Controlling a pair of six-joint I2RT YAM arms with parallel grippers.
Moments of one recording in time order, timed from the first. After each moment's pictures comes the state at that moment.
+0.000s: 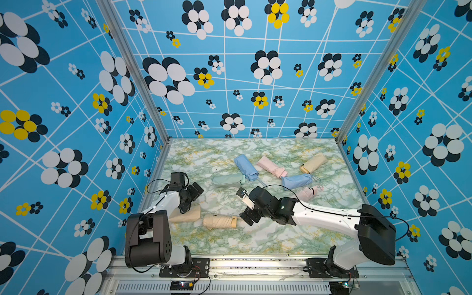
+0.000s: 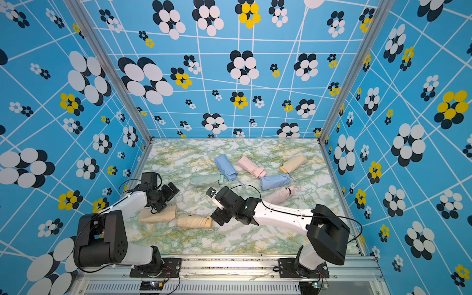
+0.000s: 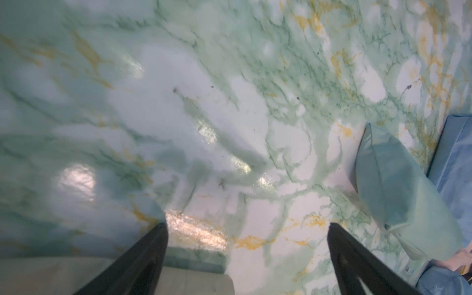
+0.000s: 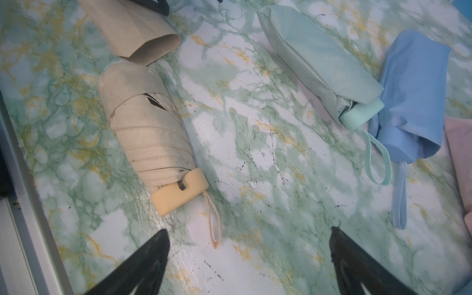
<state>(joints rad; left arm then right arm) 0.13 1.41 0.68 -0.38 0.22 -0.72 1.06 1.54 0.99 -0.27 0.14 -0.03</state>
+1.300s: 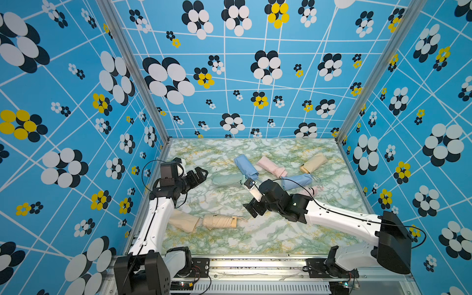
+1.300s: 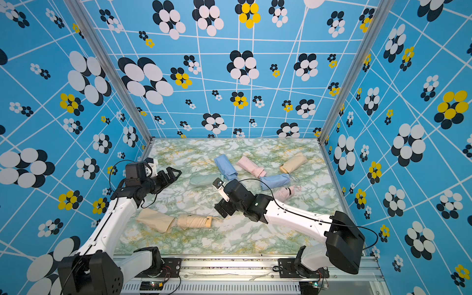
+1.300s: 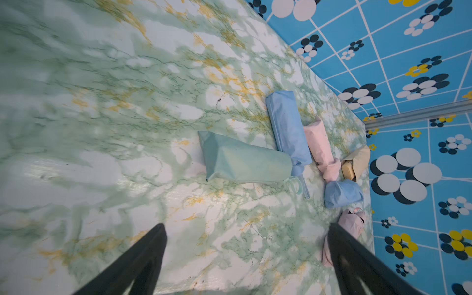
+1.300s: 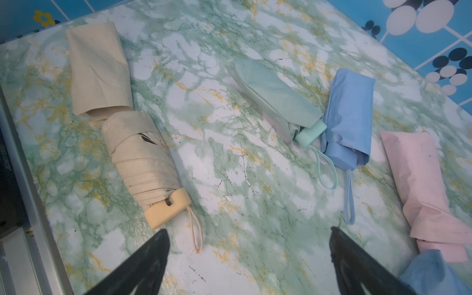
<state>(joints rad) 0.09 1.19 0.88 -0.46 0.51 -0.50 1.00 1.41 1.00 -0.29 0.15 -0.03</state>
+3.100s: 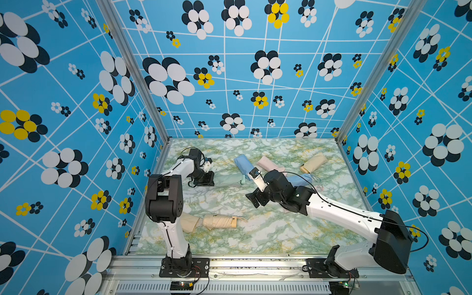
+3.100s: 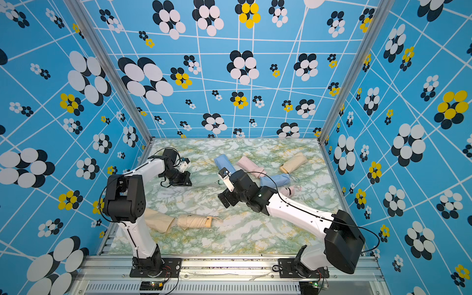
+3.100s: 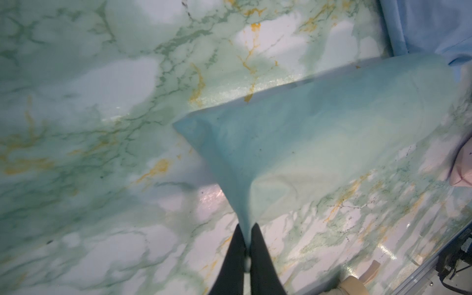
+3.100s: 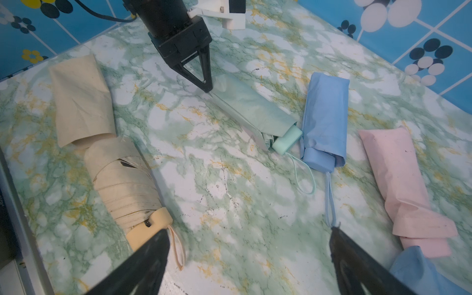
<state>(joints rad) -0.03 1.91 1.33 -0.82 0.42 0.09 0.89 1.43 1.04 -0.29 0.10 -0.01</state>
